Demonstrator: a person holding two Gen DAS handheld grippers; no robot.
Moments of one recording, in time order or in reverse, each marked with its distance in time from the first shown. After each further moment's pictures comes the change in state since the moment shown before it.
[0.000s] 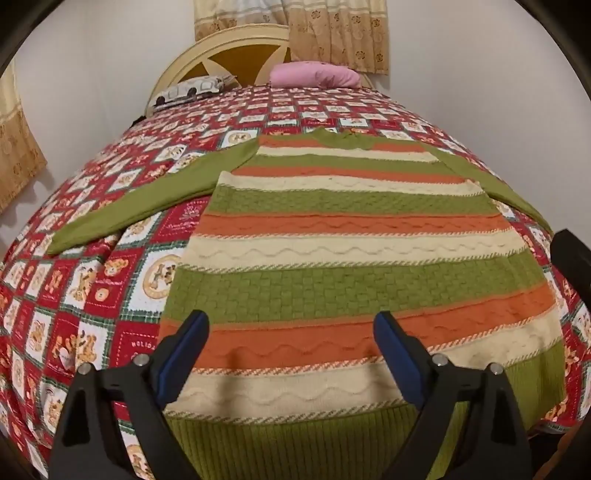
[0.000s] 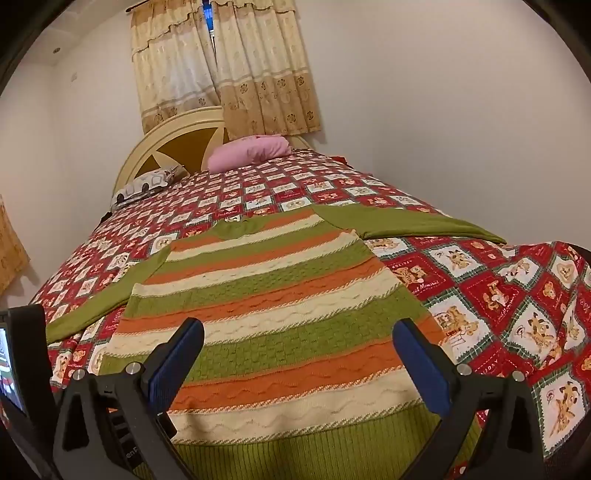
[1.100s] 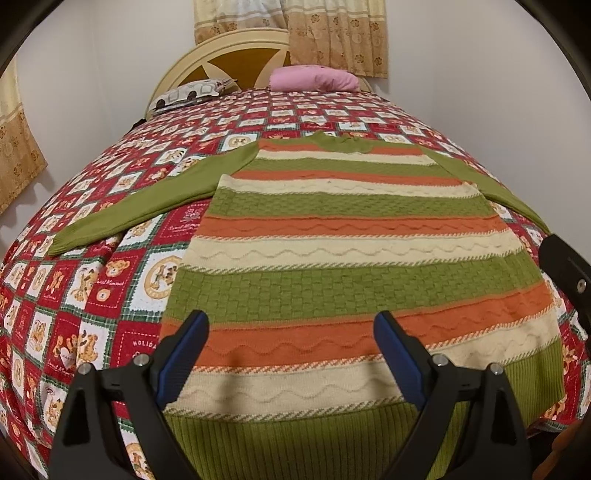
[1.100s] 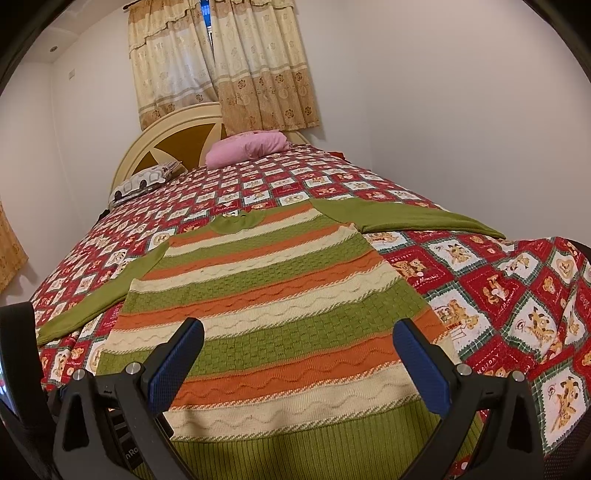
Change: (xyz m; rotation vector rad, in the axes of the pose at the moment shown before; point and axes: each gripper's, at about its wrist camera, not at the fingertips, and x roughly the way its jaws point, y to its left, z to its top) left arm -0.006 -0.003 -0.006 0.013 -0.022 0.003; right arm 0.004 0.002 -0.004 -0.007 0.013 -0.013
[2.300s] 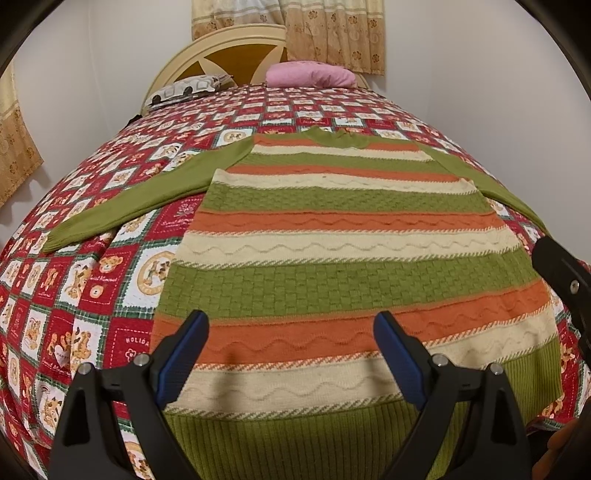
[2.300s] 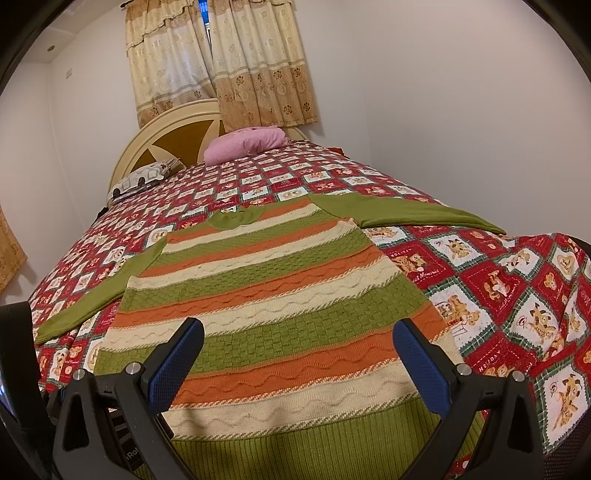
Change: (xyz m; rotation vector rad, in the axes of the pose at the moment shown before) left arm 0.002 -0.008 -0.001 -0.005 0.016 -0.009; right arm 0.003 0.001 -0.001 0.005 0.018 -0.005
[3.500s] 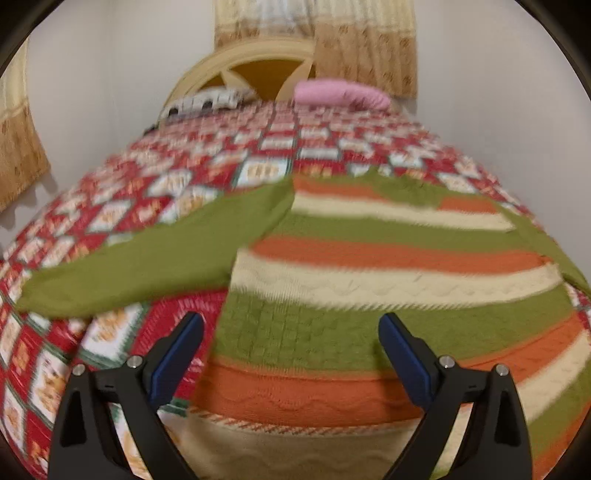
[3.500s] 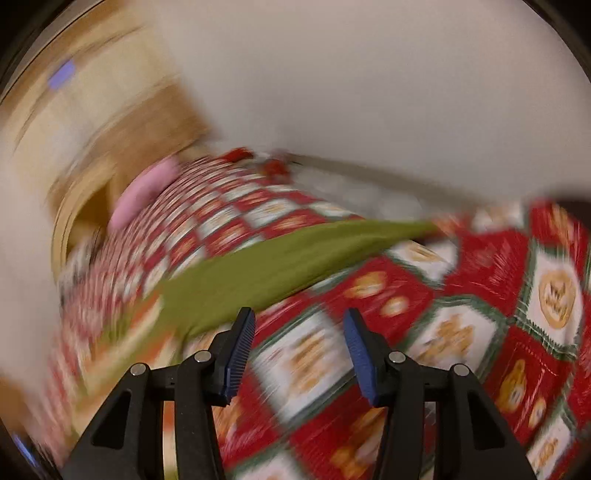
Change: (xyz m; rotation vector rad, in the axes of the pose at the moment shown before) left arm 0.120 0.051 0.092 -0.081 -0.047 0.055; right arm 0.129 -0.319 0.121 0.647 0.102 -0.122
